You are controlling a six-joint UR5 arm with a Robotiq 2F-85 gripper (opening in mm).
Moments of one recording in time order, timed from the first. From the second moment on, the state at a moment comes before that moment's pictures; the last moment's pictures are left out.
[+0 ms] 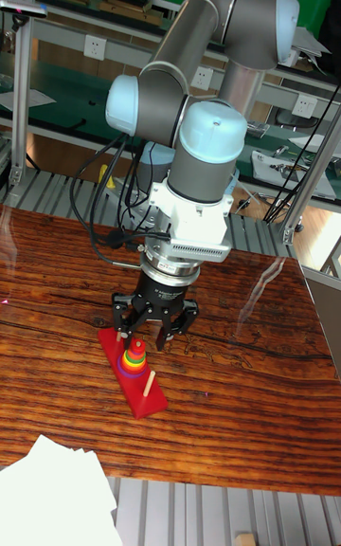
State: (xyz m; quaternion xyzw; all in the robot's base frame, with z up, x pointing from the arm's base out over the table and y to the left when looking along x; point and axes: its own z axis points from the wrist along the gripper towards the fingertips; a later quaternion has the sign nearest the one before) arm 0.600 -0.003 0.066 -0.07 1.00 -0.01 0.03
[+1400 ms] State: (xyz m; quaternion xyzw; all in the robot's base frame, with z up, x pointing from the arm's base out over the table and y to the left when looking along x) arm 0.604 -0.010 0.064 -0.07 1.00 -0.02 0.03
